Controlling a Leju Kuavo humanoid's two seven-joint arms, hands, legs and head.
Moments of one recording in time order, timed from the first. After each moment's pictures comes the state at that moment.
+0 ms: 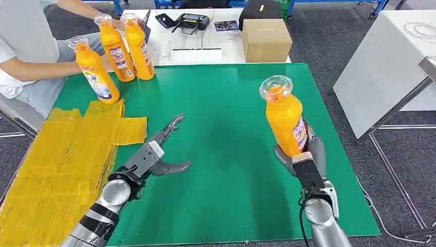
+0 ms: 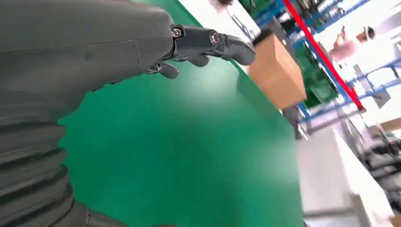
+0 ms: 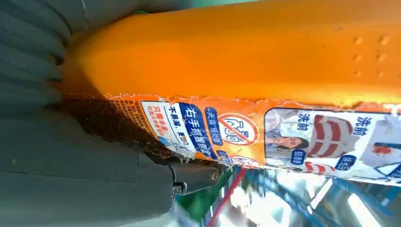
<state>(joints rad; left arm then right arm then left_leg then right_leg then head) -0.34 -0.03 -0.40 -1.27 -0.21 -0.12 -0.34 -0.09 -0.06 0.13 -1.47 0.29 -0.24 -0.36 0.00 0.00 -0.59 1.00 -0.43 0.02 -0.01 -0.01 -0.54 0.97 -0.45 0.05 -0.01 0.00</state>
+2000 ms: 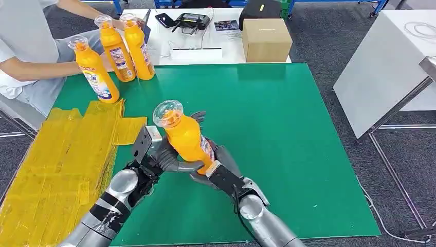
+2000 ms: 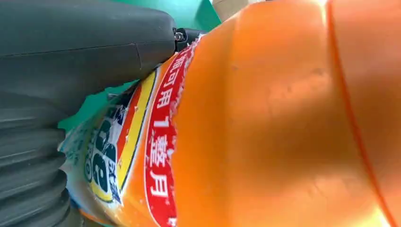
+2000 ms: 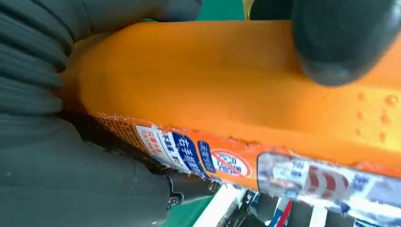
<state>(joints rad) -0.43 -0.06 -0.50 -1.21 0.16 -0.25 -0.32 -0.29 0.12 0.58 -1.09 0.28 -0.05 -0.39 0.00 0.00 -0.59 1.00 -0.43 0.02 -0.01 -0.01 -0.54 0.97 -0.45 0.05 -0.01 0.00</state>
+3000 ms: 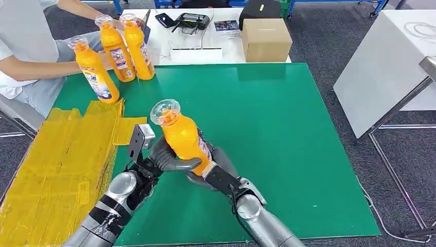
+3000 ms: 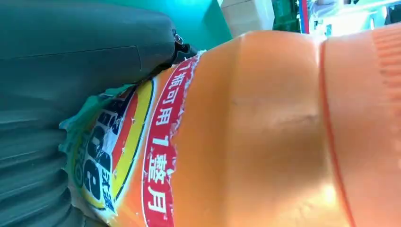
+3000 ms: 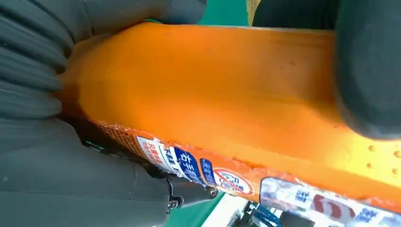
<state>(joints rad) -0.40 -0.07 -0.49 -1.22 0.25 -0.22 -0.31 -0.31 0.13 0.60 -1.04 0.27 -0.05 -0.39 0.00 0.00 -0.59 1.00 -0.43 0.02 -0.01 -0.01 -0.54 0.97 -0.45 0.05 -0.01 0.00</state>
